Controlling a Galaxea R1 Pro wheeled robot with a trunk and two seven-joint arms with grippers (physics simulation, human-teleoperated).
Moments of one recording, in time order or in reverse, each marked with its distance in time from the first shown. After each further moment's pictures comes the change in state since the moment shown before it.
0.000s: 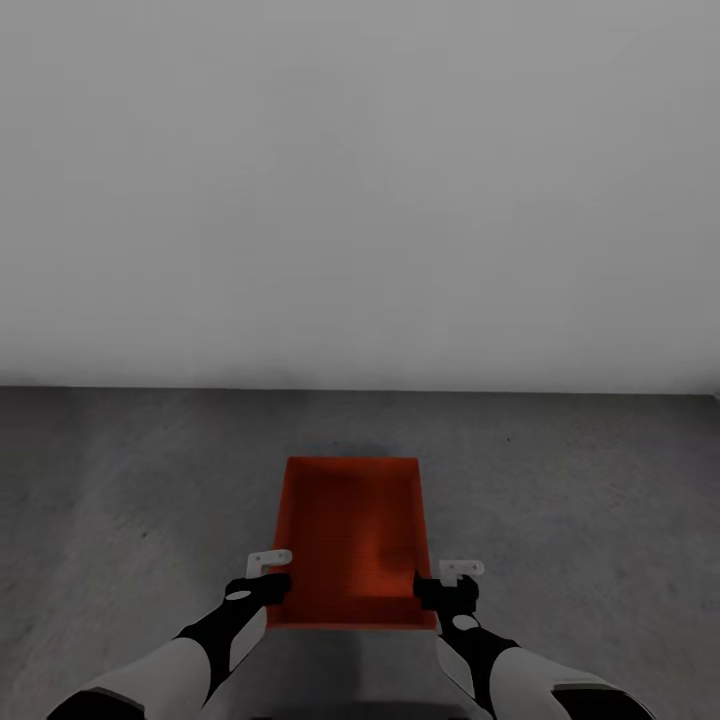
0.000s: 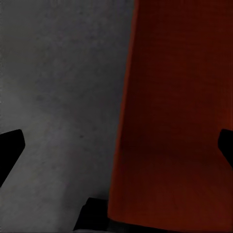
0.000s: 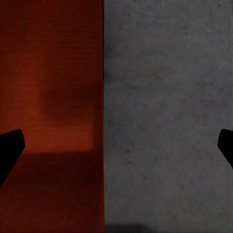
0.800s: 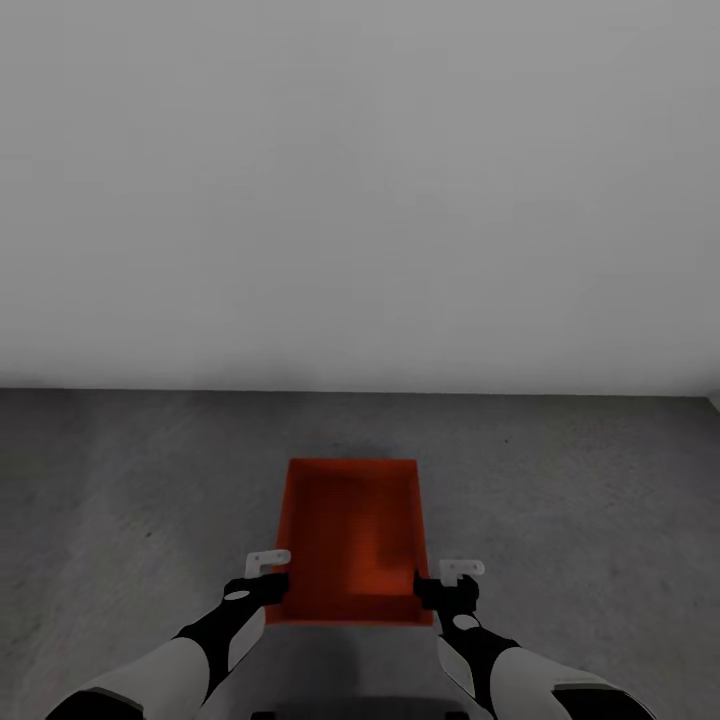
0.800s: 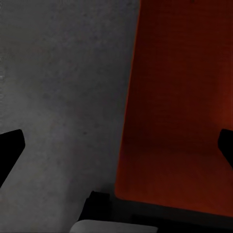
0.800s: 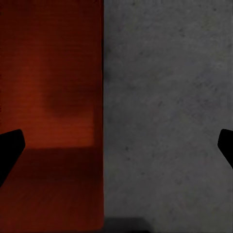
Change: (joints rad) left arm 0.000 0.004 0.000 0.000 0.000 0.000 -0.002; right arm 0.000 -0.001 0.000 -0.001 0.000 0.002 0.003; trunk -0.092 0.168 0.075
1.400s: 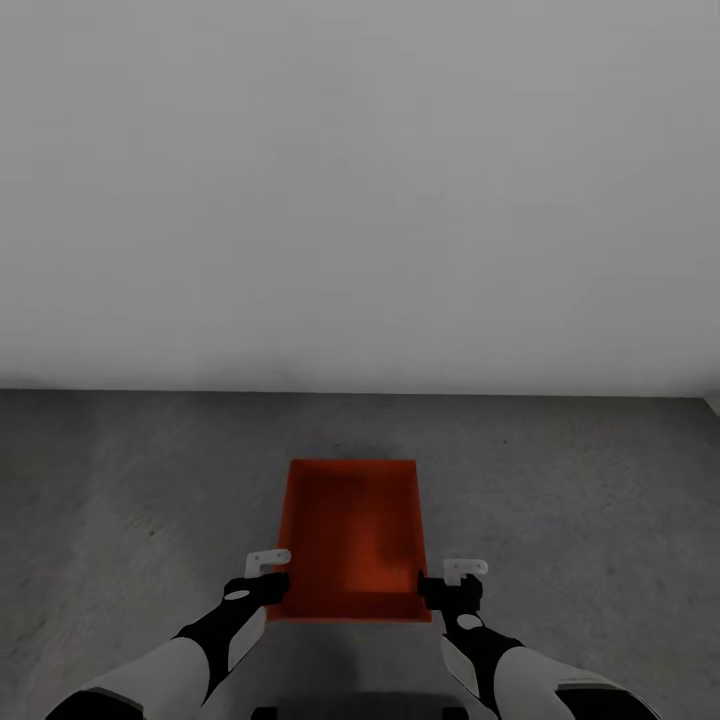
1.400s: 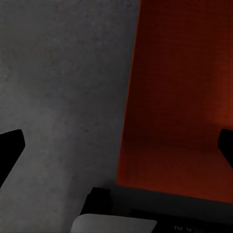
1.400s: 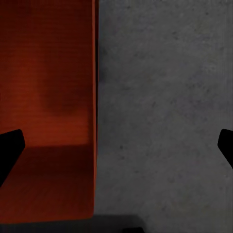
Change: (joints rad) left arm 0.000 0.000 0.000 -0.002 0.000 0.000 0.000; right arm 0.000 -0.012 0.003 -0.002 0.004 -0.002 0.000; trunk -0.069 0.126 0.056
